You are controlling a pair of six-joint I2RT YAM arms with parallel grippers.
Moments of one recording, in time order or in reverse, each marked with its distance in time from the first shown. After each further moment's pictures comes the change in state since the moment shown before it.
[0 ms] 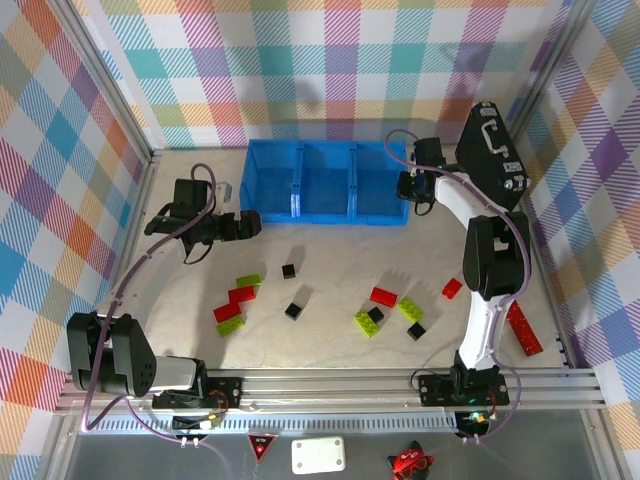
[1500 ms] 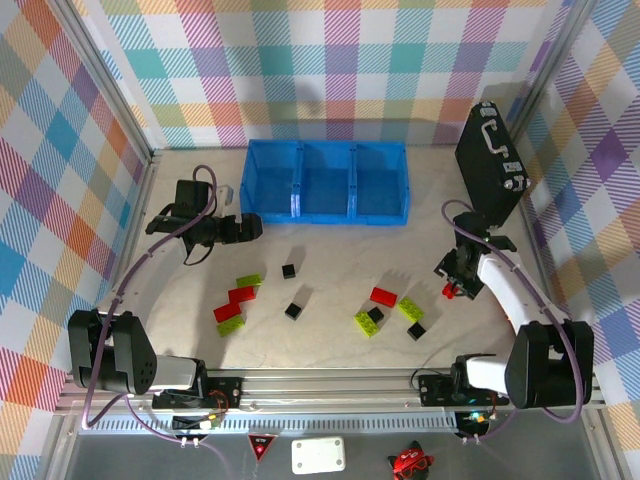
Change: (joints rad) left arm 0.000 0.011 -0.002 -0.030 0.019 0.000; right arm -0.100 -0.731 -0.755 -0.335 0.153 0.406
